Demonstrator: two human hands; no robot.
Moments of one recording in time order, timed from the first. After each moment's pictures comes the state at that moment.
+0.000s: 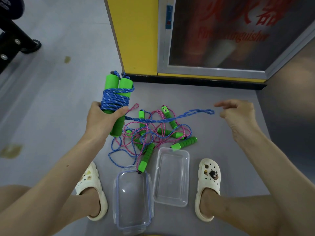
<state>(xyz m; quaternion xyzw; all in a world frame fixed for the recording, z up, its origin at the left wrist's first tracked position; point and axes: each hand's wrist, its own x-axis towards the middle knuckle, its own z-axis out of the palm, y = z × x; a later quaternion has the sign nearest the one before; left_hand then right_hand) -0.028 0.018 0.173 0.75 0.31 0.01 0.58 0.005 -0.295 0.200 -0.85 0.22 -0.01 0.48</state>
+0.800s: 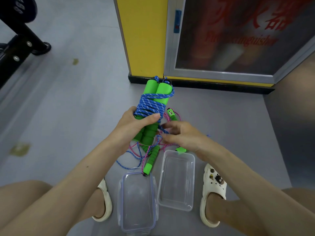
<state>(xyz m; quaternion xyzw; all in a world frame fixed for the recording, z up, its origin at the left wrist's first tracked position) -0.039 -0.023 0.194 0.71 0.19 -0.12 0.67 -0.030 -0.192 0.193 -0.79 -0.04 0.35 0.51</state>
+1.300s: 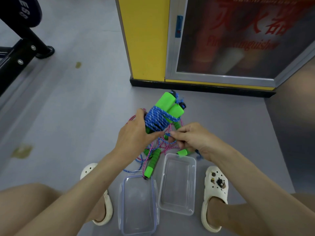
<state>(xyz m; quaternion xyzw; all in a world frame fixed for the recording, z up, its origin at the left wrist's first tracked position) -0.045 -0.029 0.181 0.96 0.06 0.00 0.28 -0.022 -0.202 0.199 -0.79 0.04 0.34 0.51</state>
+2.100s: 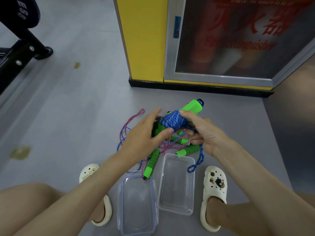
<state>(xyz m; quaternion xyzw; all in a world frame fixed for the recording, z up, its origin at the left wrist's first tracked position) -0.050 -0.040 0.180 0.92 -0.04 -0.04 0.40 -0.010 -0.214 0.202 -0.69 0.18 0.29 0.64</state>
